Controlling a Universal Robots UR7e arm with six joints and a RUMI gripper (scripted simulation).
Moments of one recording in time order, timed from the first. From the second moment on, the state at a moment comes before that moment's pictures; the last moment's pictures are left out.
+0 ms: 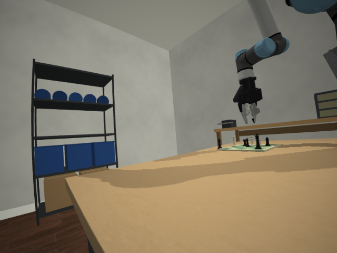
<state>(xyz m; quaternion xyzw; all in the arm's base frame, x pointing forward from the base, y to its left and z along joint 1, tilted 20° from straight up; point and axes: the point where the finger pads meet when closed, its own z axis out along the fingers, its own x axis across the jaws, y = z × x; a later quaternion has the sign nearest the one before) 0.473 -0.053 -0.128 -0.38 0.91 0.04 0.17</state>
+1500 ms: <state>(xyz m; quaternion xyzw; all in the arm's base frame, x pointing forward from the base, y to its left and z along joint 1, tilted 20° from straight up) 0.480 -0.047 -0.154 -0.38 0.91 0.04 0.17</state>
